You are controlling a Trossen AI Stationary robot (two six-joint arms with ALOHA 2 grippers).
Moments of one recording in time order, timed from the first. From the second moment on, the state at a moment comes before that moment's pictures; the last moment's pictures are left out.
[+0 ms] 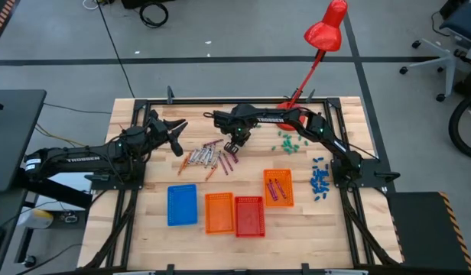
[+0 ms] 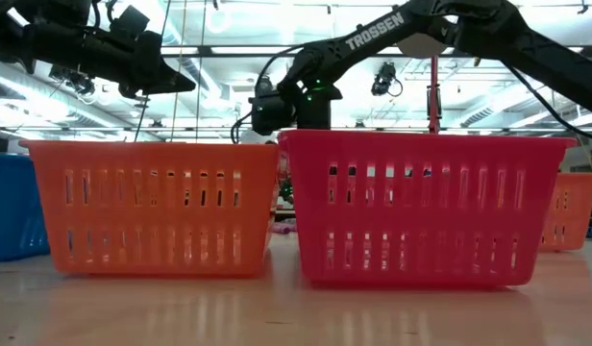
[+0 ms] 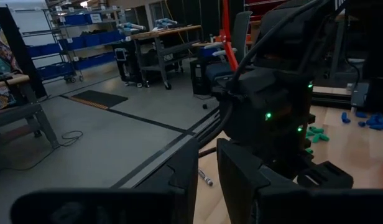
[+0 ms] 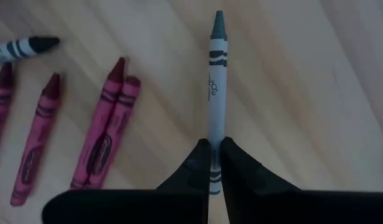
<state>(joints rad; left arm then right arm) 0.23 0.60 0.27 0.30 -0.43 0.10 -0.30 2.38 2.03 -1.17 0.00 0.31</state>
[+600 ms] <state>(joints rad) 0.23 0.59 0.27 0.35 -0.43 0.11 -0.22 2.37 2.16 -1.37 0.02 0.34</state>
